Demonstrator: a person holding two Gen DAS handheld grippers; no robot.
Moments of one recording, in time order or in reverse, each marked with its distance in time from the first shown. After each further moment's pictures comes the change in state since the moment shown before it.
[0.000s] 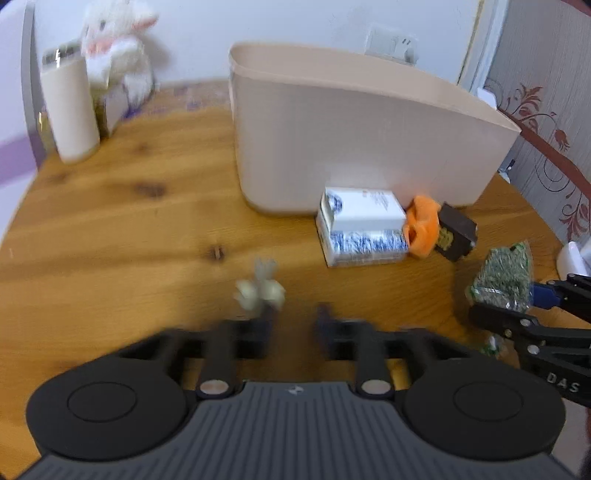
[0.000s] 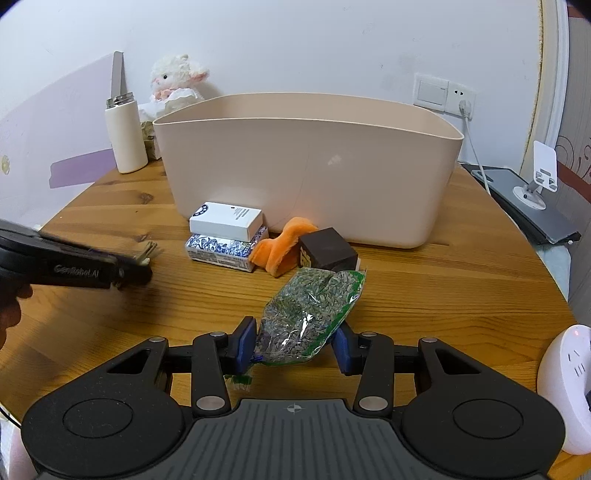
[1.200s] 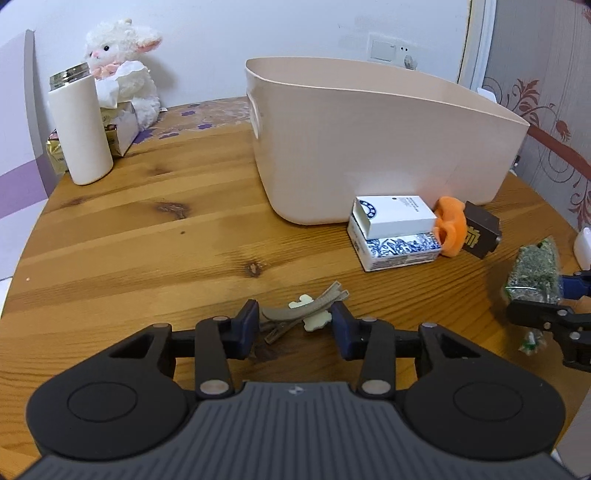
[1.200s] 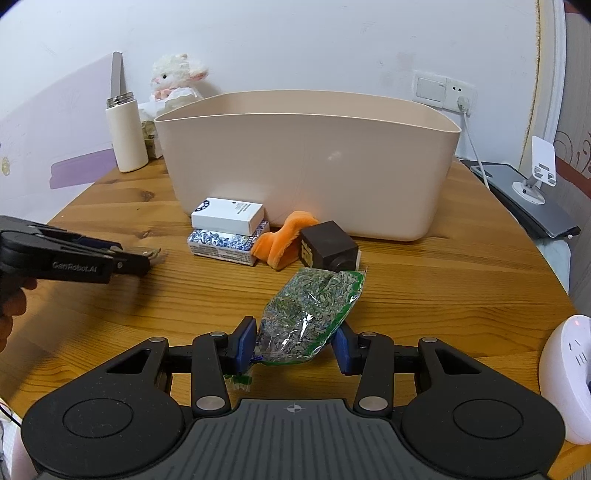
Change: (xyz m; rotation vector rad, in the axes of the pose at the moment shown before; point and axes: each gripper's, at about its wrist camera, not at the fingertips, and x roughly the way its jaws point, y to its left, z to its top) left arm 0.003 0.020 -0.005 0.083 -0.066 0.039; right arm -0.002 0.001 -0.004 0.015 0.003 0.001
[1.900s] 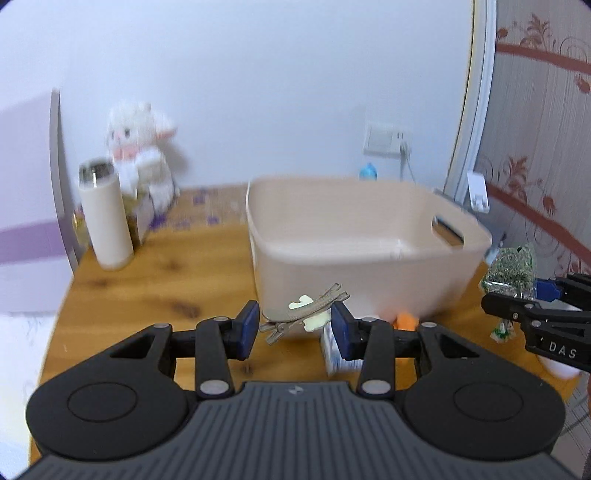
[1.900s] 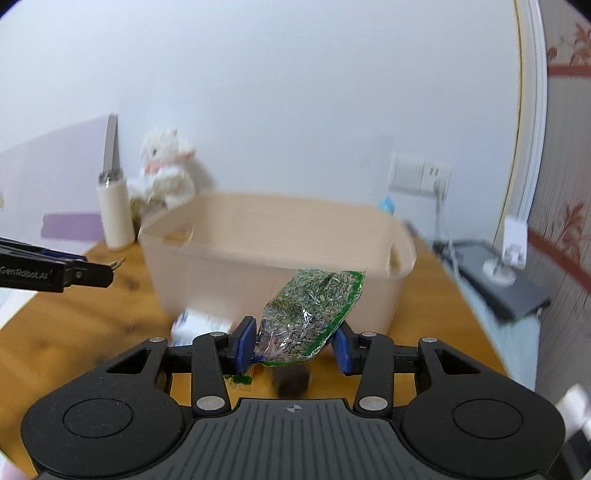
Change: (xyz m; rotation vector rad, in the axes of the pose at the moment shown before) left arm -0.081 -0.017 0.063 -0.043 -0.220 0.015; right arm -0.044 -0.018 0.066 -0.044 -0.234 -0.067
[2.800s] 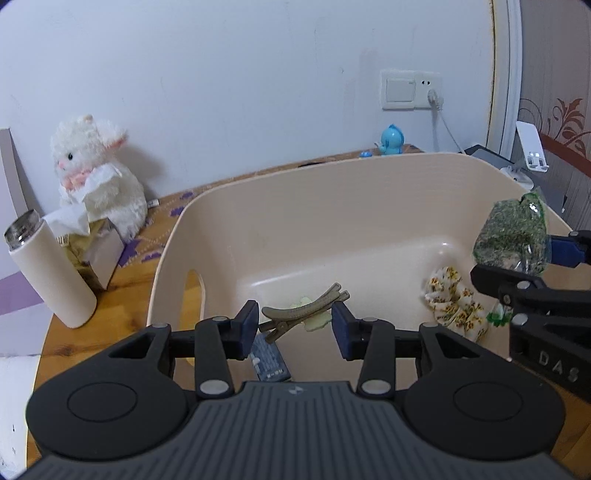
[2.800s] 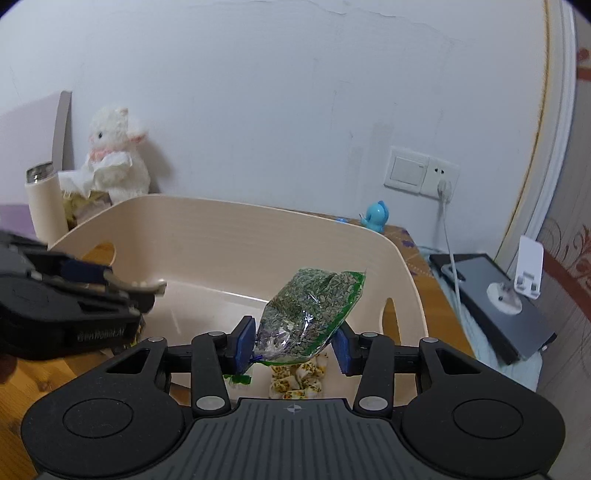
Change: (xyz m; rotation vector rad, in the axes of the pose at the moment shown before) left arm 0.155 -0.061 0.053 0.127 0.152 0.148; right arm 0.123 -0.025 0.054 -0.029 0.111 -0.062
